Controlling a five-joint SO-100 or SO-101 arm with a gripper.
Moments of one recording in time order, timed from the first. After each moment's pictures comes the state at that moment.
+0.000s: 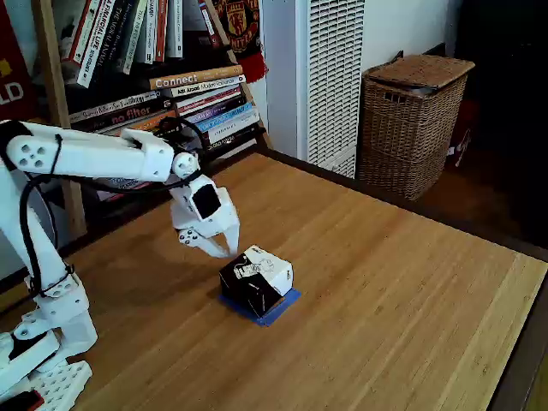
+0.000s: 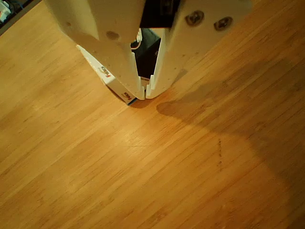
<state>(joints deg) 4.4 95.8 122.7 47.2 -153.1</state>
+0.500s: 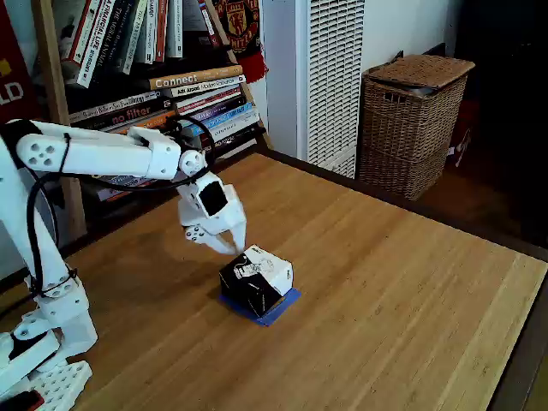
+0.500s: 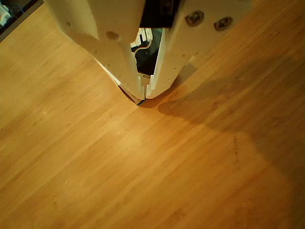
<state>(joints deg) 5.8 93.3 119.1 47.2 -152.7</state>
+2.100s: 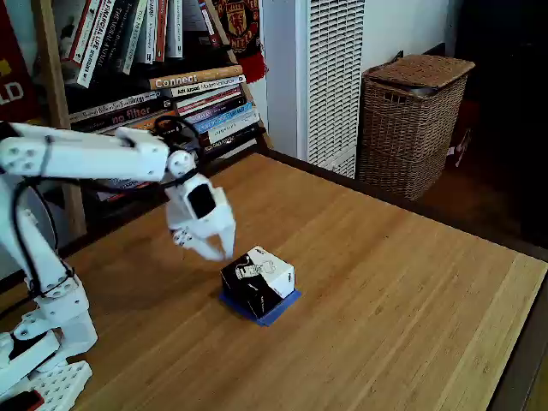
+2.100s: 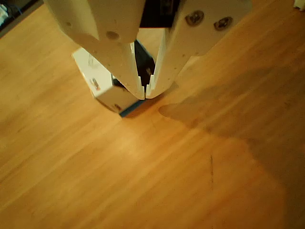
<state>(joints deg) 7.0 101.1 126.7 50.4 -155.8</state>
